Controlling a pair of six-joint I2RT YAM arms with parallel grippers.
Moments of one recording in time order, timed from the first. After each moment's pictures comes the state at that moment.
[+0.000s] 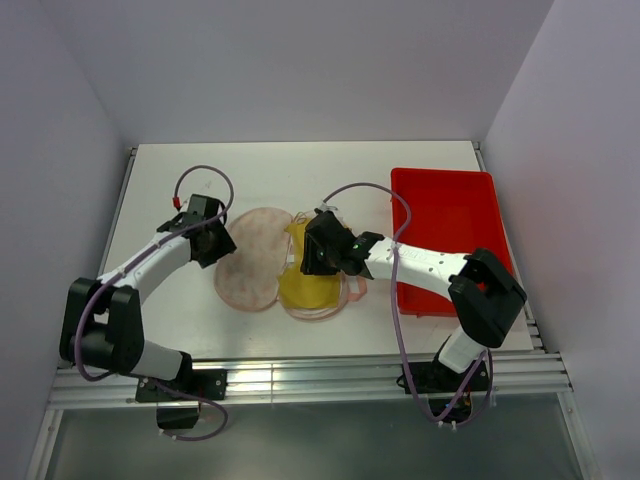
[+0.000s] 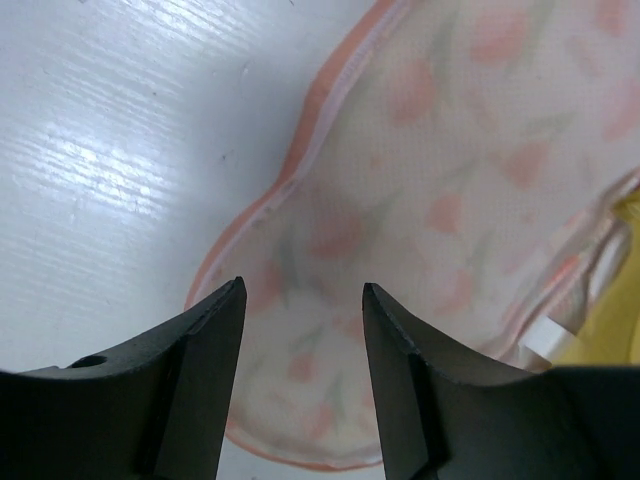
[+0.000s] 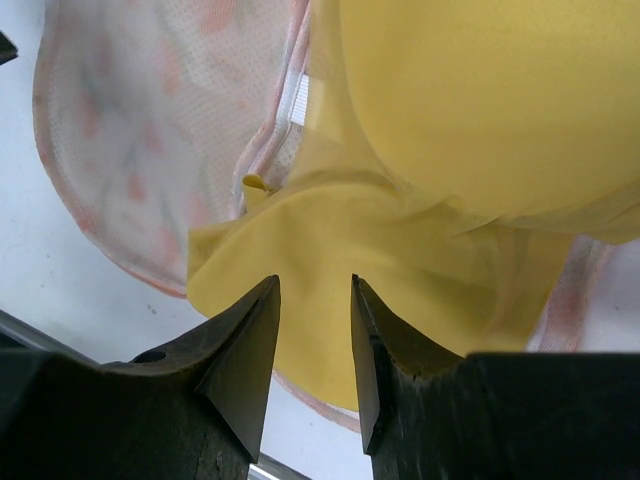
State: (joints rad) left arm -0.25 1.40 0.87 -0.50 -0.17 -0.75; right arm 0.85 1.61 1.04 -0.30 0.09 0.77
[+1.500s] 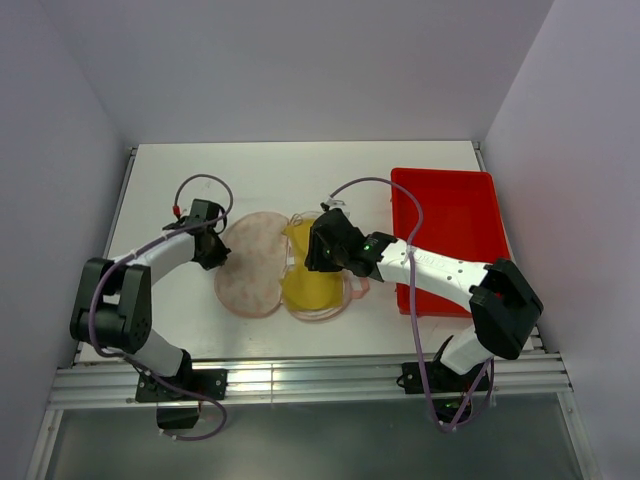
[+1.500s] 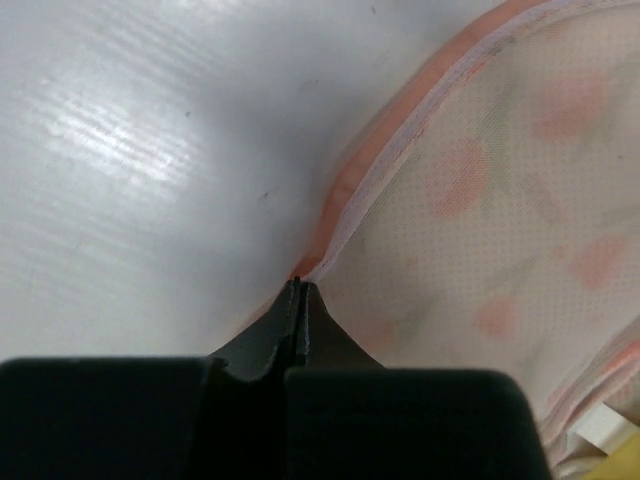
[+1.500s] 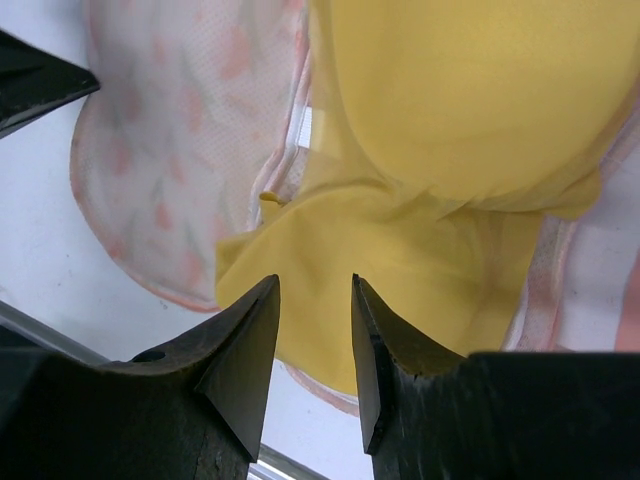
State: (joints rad) left arm -0.21 1.57 0.87 -0.41 -0.18 -0.77; right arm 0.85 1.51 1.02 -0.32 0.14 0.74
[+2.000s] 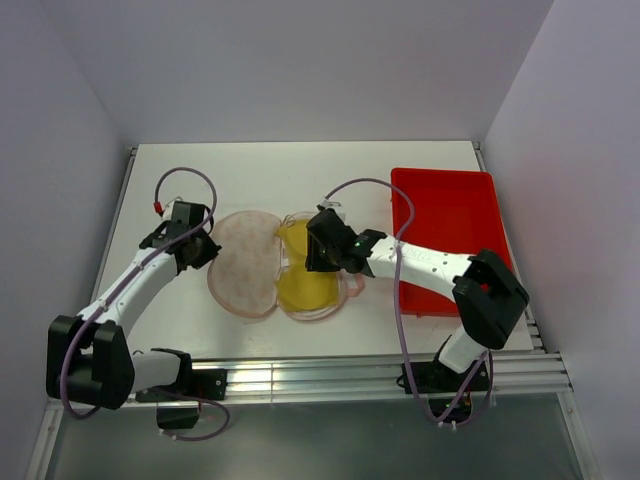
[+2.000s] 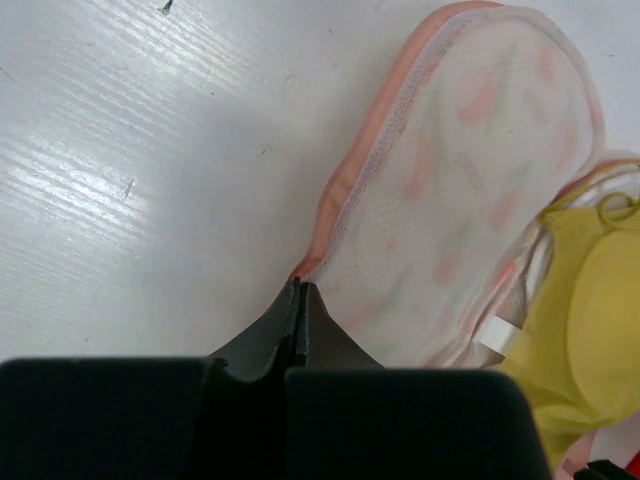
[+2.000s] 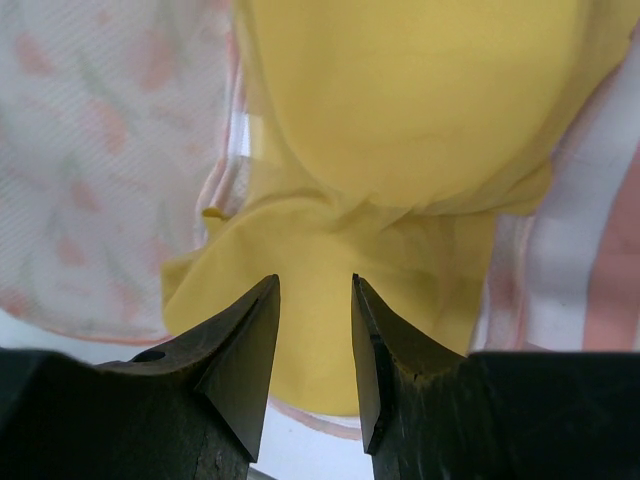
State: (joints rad) left arm -0.21 1.26 0.82 -0.51 -0.19 -0.80; right arm 0.85 1.59 1.05 -0.34 0.16 0.74
